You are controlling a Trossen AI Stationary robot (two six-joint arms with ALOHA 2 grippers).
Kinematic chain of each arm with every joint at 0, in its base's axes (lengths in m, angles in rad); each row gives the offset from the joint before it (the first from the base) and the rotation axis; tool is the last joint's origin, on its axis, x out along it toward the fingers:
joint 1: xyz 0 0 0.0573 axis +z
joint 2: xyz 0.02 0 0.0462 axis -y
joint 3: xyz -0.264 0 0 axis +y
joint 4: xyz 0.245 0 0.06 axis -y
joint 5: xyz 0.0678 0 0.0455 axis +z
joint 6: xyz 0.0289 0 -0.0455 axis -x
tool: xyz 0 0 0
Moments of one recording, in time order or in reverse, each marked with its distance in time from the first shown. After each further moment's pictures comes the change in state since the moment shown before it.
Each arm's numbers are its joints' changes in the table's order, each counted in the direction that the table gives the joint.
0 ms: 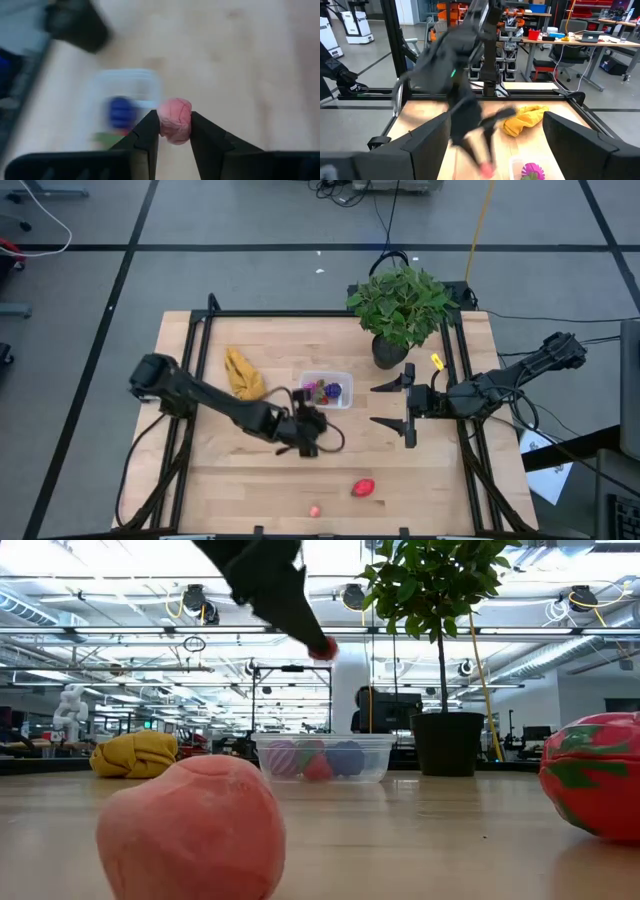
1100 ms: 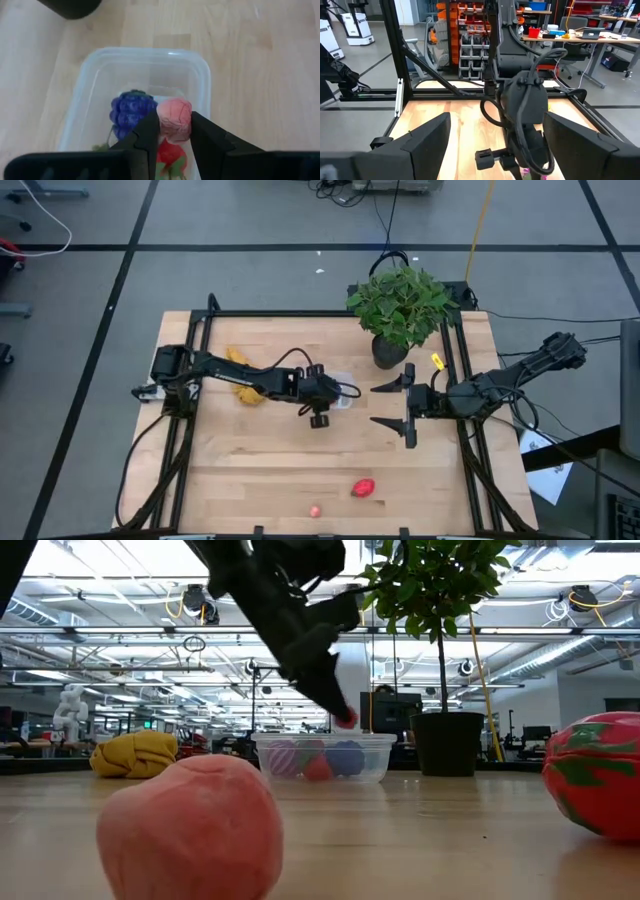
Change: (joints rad) left arm 0.308 -0.100 0.003 0.096 -0.381 -0.118; right arm 0.000 0.000 0.000 -0.010 0.001 -0.024
